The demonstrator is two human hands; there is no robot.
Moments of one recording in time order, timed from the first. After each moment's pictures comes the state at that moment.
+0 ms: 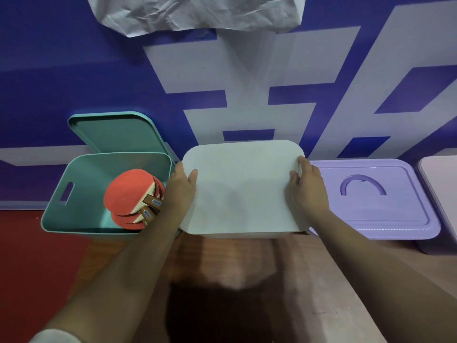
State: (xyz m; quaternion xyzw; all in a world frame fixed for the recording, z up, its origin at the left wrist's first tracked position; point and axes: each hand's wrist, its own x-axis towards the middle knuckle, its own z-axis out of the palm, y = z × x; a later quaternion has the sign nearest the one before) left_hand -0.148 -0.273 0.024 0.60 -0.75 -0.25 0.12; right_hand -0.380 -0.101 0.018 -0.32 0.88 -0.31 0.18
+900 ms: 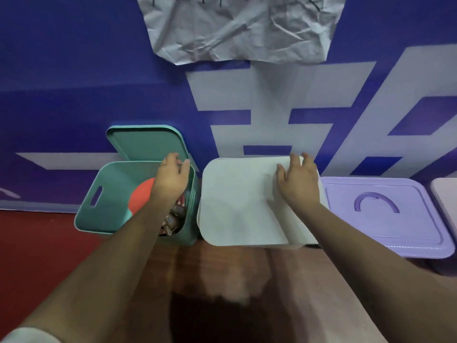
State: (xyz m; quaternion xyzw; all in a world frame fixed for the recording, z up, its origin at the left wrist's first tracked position) left_hand -0.096 -0.321 0.087 0.57 -0.75 -0.26 0.21; right_hand -0.334 -0.154 0.081 -0.37 0.89 -0.26 0.11
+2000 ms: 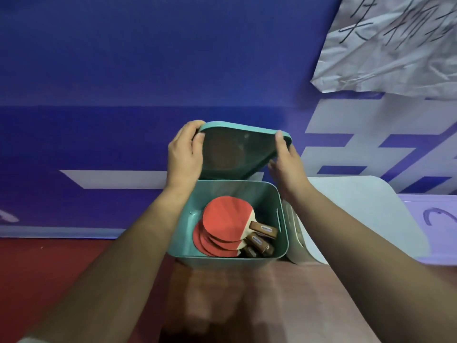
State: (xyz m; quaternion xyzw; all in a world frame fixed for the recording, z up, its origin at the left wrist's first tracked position) left_hand 0.078 -0.472 0.179 0.33 -0.78 -0.24 0.48; right_hand -0.095 -0.354 0.166 -0.13 0.67 -0.64 0.34
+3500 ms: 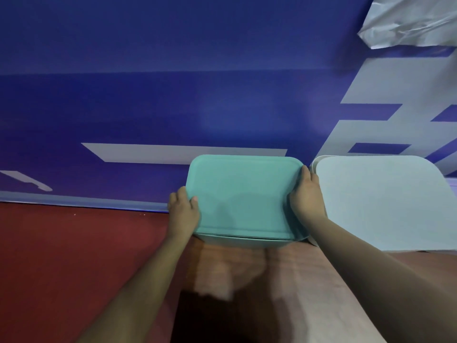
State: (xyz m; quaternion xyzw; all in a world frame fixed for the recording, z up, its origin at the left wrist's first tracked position) left_hand 0.179 -0.429 0.008 0.61 -0.73 -0.25 0.18; right_hand -0.091 -0.309 0.022 -0.33 0.89 -0.28 0.14
